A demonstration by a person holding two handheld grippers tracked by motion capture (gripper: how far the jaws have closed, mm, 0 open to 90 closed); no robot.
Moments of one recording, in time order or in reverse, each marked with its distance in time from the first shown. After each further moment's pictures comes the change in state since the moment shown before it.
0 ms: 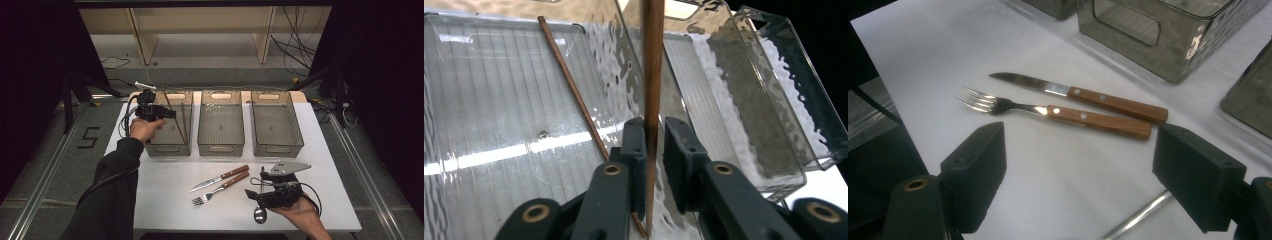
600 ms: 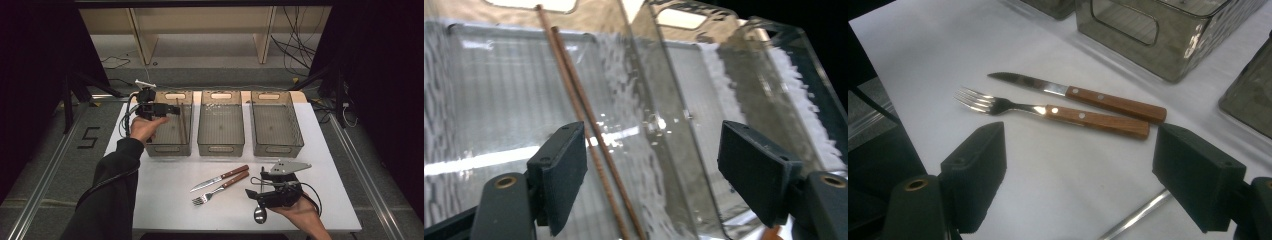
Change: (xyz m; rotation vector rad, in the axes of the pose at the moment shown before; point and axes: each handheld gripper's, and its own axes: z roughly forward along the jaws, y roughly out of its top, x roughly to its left) left arm -0.016 0.000 -0.013 -0.040 0.031 0.006; right arm -0.001 0.000 0.000 0.003 -0.003 0.002
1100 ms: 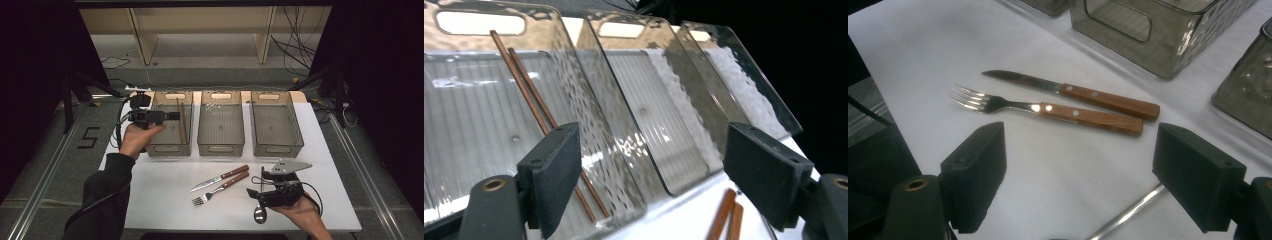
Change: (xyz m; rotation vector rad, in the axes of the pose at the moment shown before) left arm -0.024 -0.029 -0.042 -0.071 -0.099 0.126; right arm -0.003 -0.001 -0.001 0.003 -0.012 0.002
